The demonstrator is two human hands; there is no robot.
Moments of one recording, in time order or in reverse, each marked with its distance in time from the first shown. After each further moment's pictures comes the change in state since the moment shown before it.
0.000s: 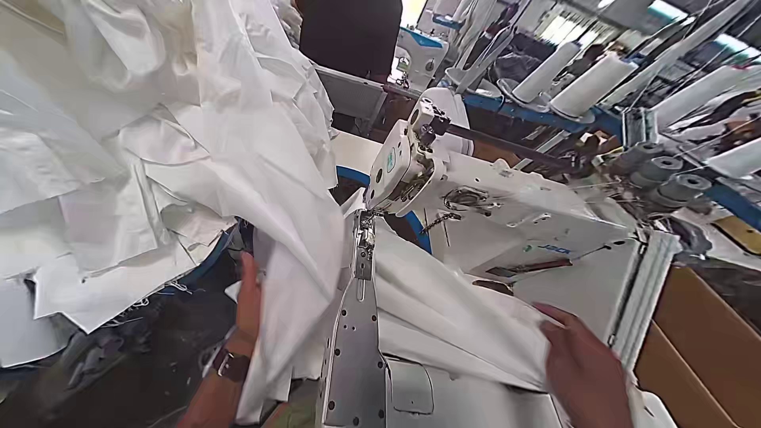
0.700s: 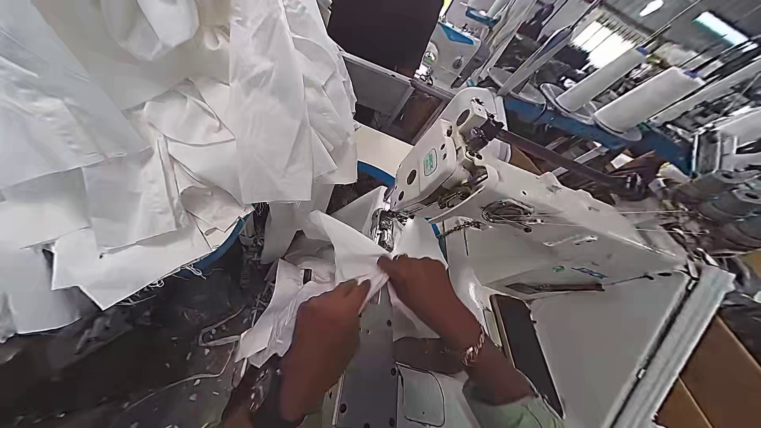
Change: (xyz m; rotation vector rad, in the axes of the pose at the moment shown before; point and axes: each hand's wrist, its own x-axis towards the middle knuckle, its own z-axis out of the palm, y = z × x) left_hand -0.025 -0.022 0.047 1.548 -0.268 0.598; right_hand 0.064 -0.119 0.129 -0.203 -0.182 -0.856
